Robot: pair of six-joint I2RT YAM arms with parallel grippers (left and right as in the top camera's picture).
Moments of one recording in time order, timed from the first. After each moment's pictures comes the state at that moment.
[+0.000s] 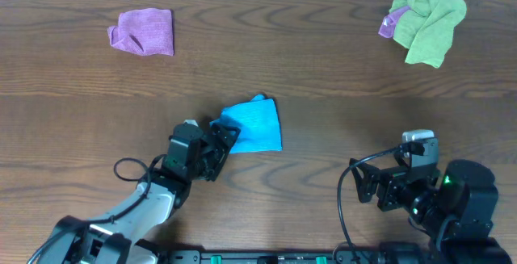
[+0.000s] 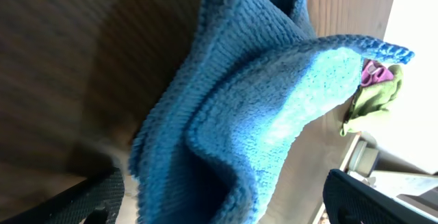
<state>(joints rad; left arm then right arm) -0.38 1.39 0.32 0.32 0.32 -1.40 -0.01 0.53 0.81 -0.97 -0.37 0.08</state>
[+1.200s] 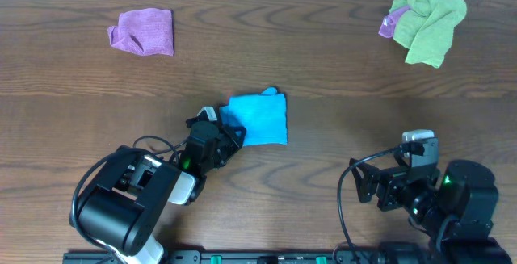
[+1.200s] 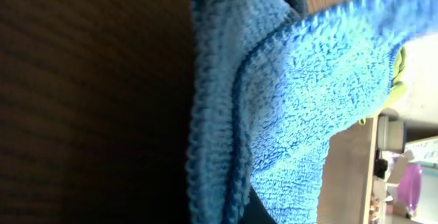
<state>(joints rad) -0.45 1.79 0.35 0.83 0.23 -1.17 -0.01 0.53 0.81 -0.97 -0.37 0.08</state>
